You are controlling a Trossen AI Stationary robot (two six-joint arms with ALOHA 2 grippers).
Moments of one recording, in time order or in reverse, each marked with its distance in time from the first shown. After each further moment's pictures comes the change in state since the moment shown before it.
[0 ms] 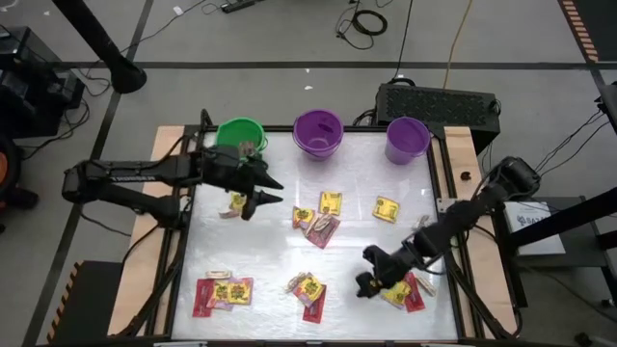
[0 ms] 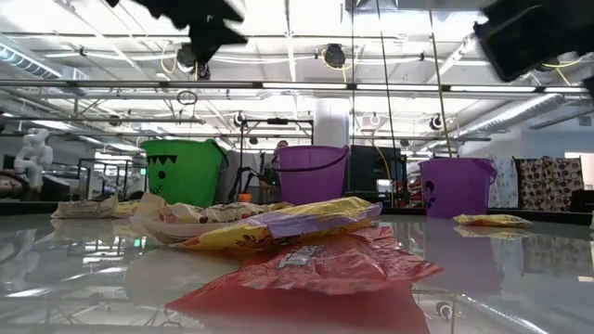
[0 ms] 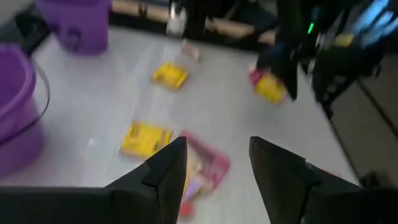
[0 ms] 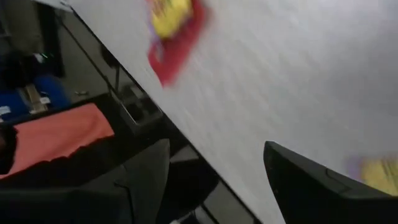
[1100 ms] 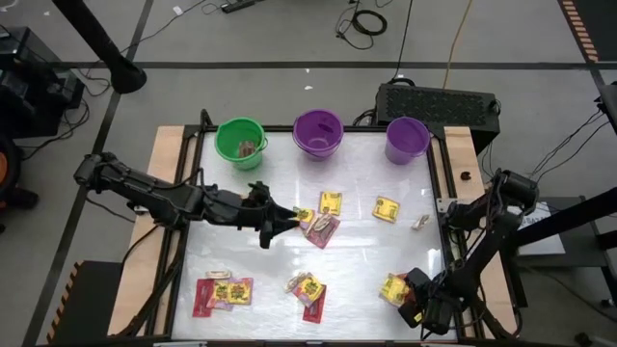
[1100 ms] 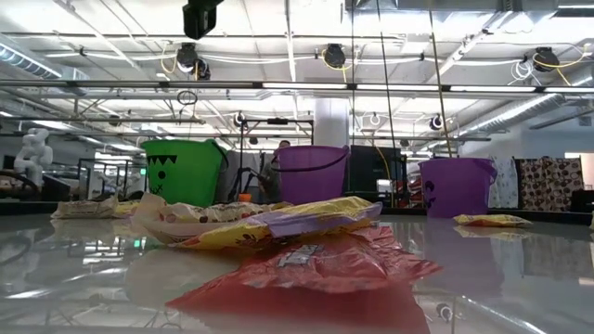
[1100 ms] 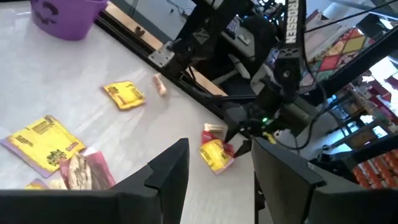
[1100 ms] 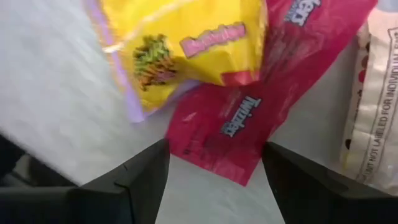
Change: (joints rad) left arm -0.397 0.144 0.001 0.325 -0.493 -0.625; right arm 0.465 0.139 0.043 -0.454 0.085 0.328
